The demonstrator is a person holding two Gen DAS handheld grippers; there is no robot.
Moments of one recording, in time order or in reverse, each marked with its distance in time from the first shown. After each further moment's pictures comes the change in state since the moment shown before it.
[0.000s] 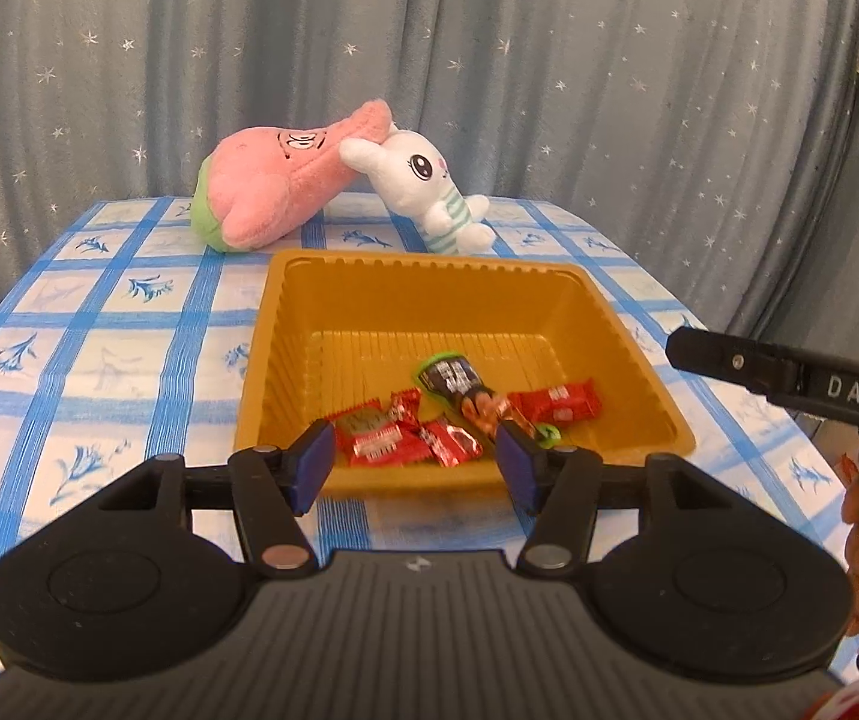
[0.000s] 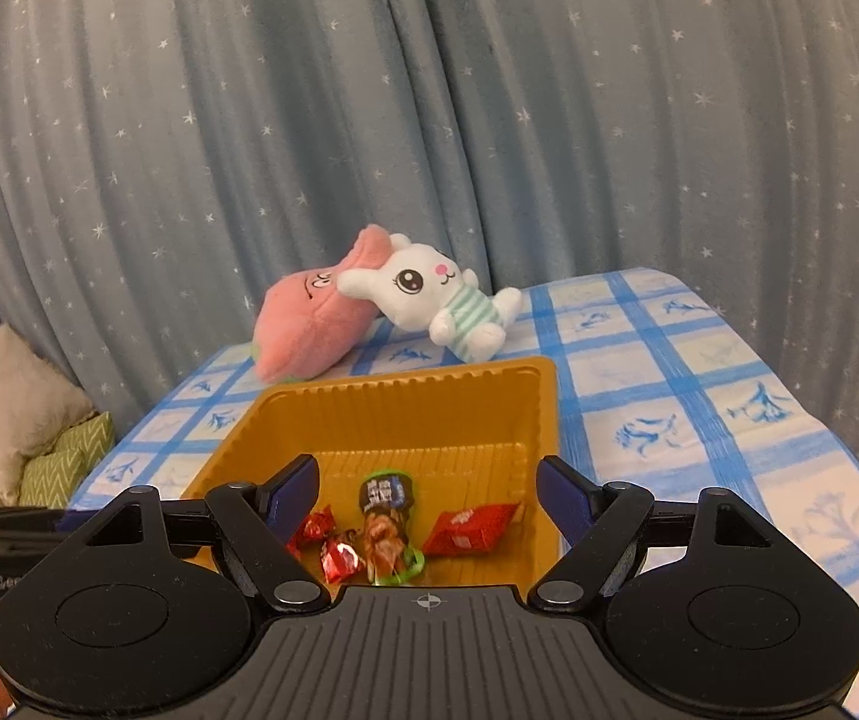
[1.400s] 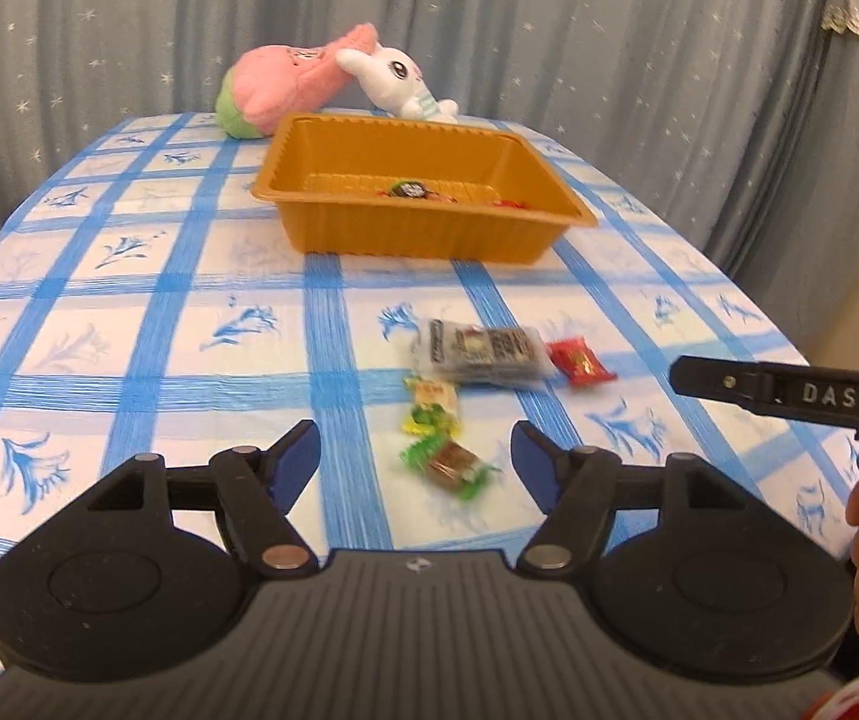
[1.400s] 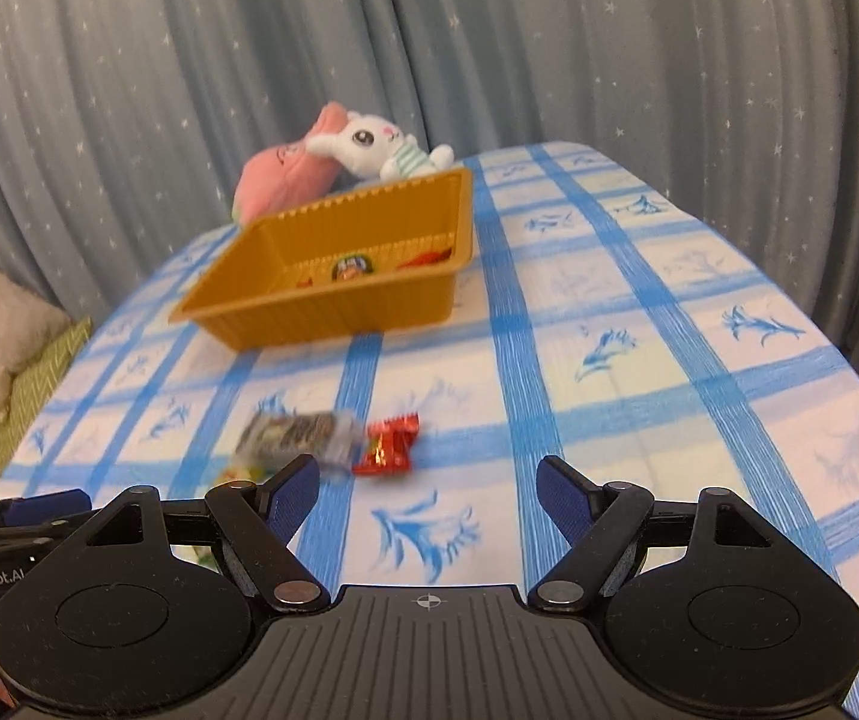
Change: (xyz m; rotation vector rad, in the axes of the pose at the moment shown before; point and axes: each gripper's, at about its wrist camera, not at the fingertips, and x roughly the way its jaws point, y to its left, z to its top) left arm -0.103 -0.030 -0.137 -0.001 0.069 -0.008; right arm -0.123 0.017 -0.120 0.051 0.167 -0.115
